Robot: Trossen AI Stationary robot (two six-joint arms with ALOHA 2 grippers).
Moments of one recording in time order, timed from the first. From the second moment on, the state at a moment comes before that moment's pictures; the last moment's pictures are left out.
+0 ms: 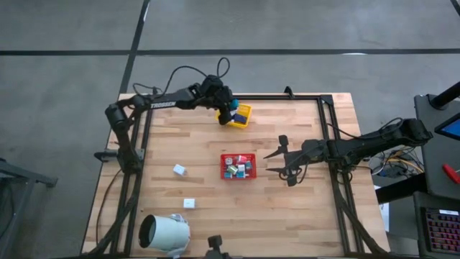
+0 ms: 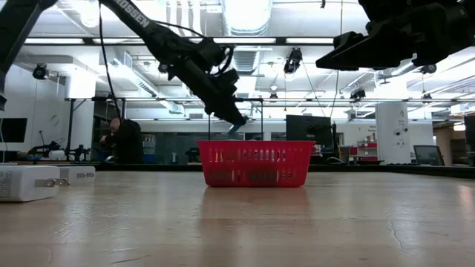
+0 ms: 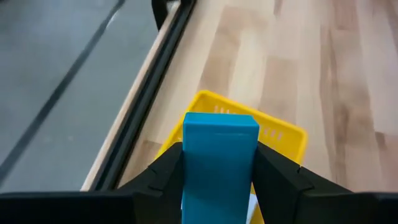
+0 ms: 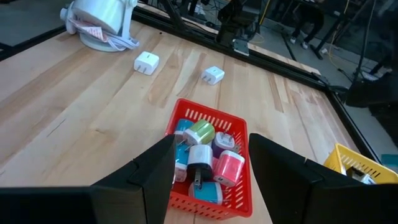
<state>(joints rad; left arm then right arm) 0.57 1.86 1.29 -0.15 0.19 0.29 0.13 1.02 0.41 0.28 0.05 -0.26</state>
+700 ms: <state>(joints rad) 0.57 2.11 1.60 -0.49 0.13 0.35 0.13 1.01 0.41 0.26 0.05 -0.26</state>
